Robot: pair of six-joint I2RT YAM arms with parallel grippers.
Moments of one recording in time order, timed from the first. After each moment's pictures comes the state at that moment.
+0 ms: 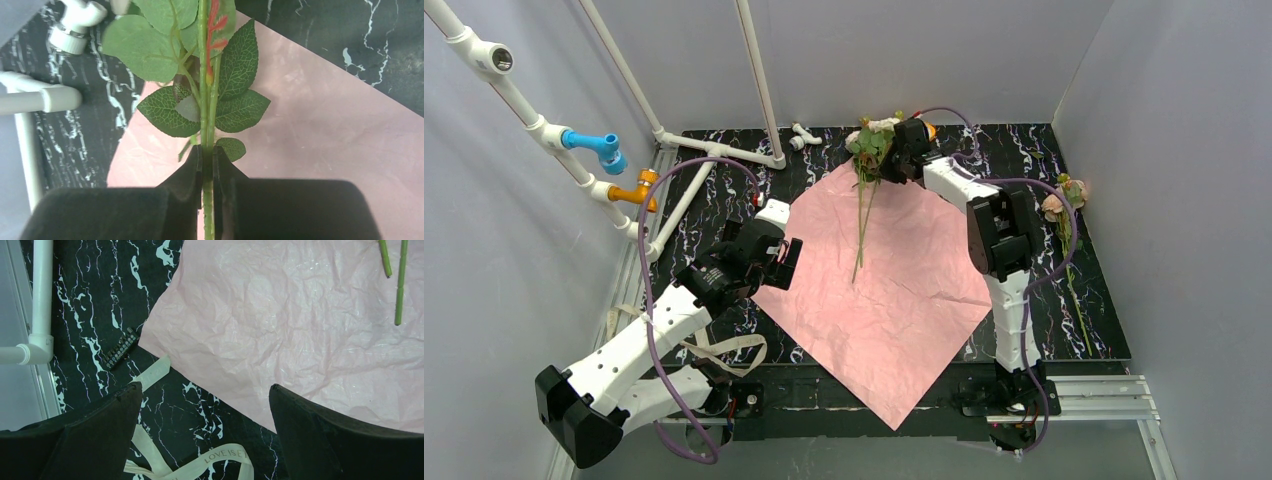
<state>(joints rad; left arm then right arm) -0.71 0.99 0.92 -0.77 -0.50 -0.16 0.42 2.26 1.84 -0.26 -0.03 0.79</state>
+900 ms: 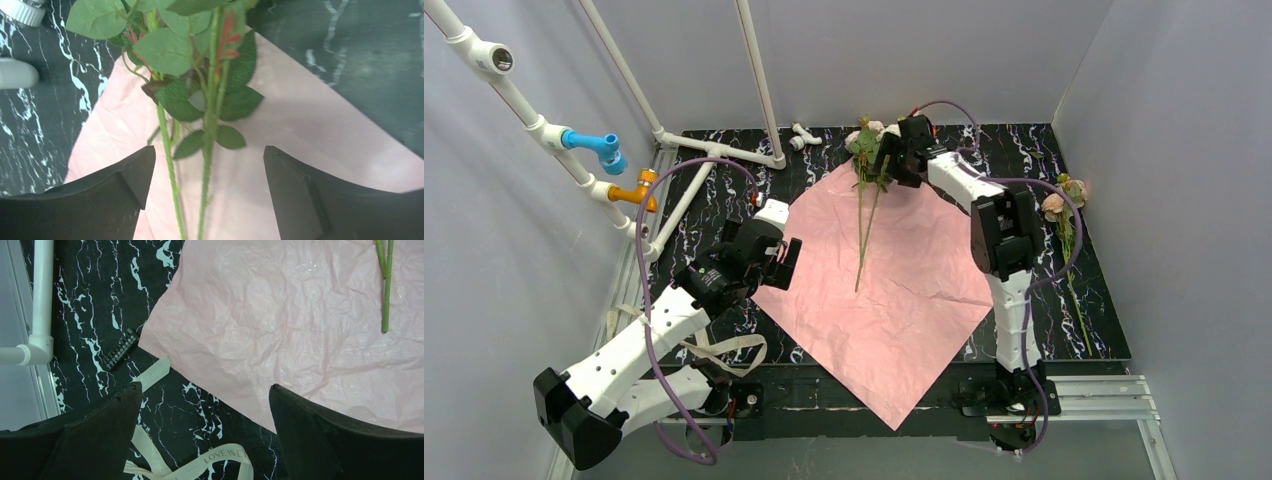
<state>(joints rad) -0.71 0.98 0.92 -0.77 -0.50 -0.16 0.40 2.29 1.91 -0.38 -0.04 0.65</state>
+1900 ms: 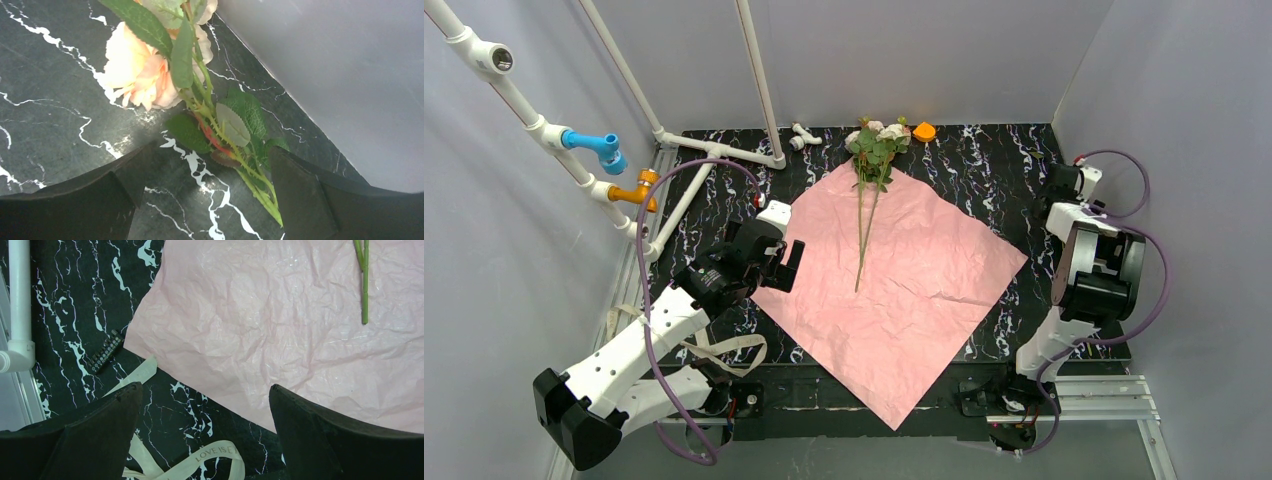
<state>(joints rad) -0.71 0.98 0.92 -0.77 -0.44 -0.16 -0.21 1.76 1.07 -0.11 0.51 0.23</state>
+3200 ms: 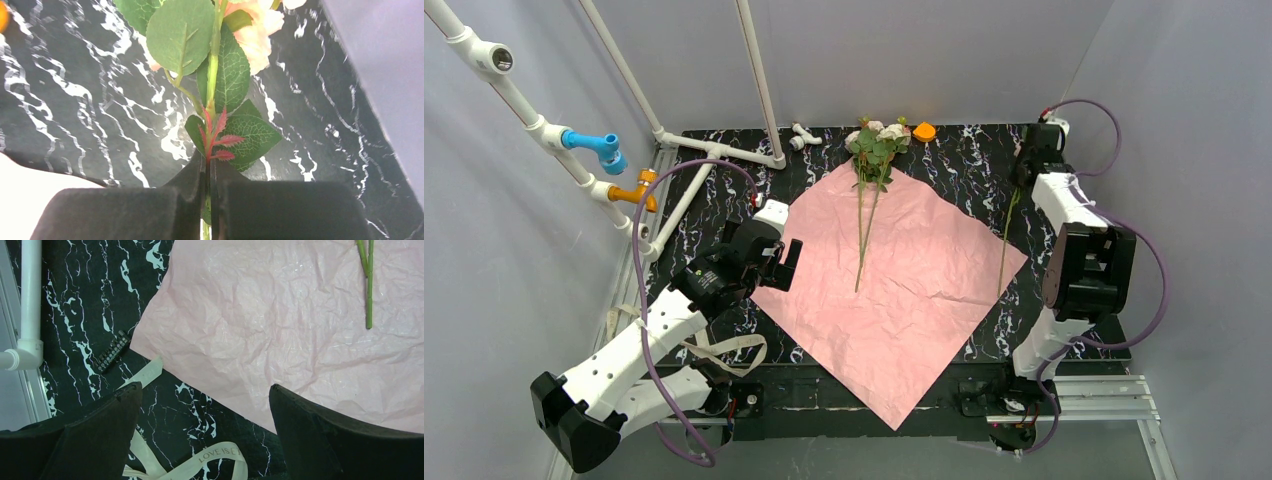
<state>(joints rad) -0.71 0.96 0.92 -0.77 -0.46 -0.16 -0.08 1.79 1.32 -0.25 0.23 0.24</state>
